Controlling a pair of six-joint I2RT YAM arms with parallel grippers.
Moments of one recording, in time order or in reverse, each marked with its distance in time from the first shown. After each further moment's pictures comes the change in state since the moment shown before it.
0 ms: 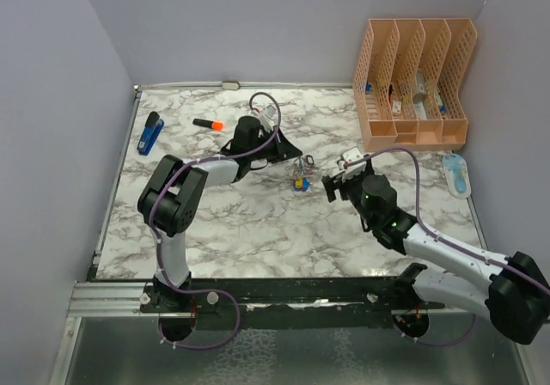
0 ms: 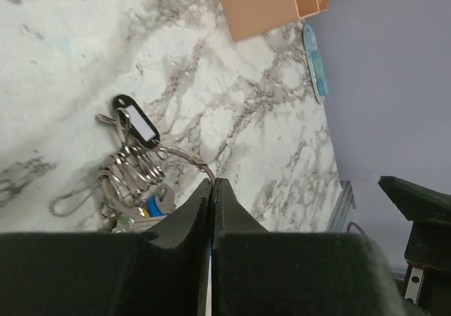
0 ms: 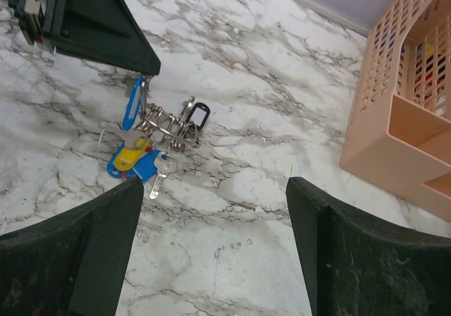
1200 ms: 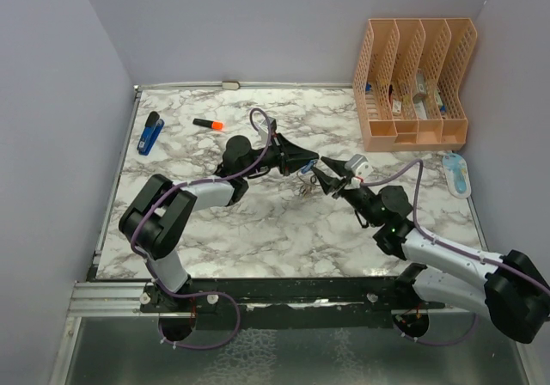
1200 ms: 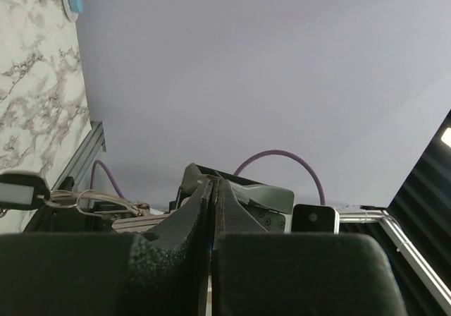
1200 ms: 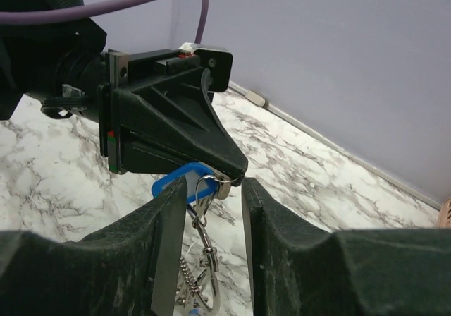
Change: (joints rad) left arm -0.095 -0.208 -0.243 0.521 0.133 -0.943; right arm 0.017 0.043 -0.077 0.516 -0.380 -0.019
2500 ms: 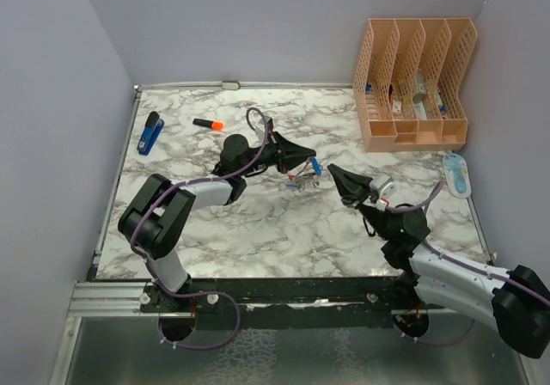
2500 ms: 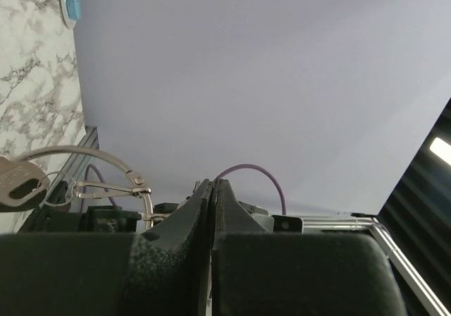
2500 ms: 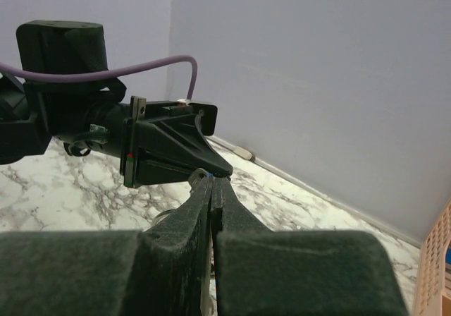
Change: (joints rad) left arm 0.020 0.000 0.000 -0.003 -0.003 -0.029; right arm 0.000 -0.154 -0.167 0.272 0.016 0.003
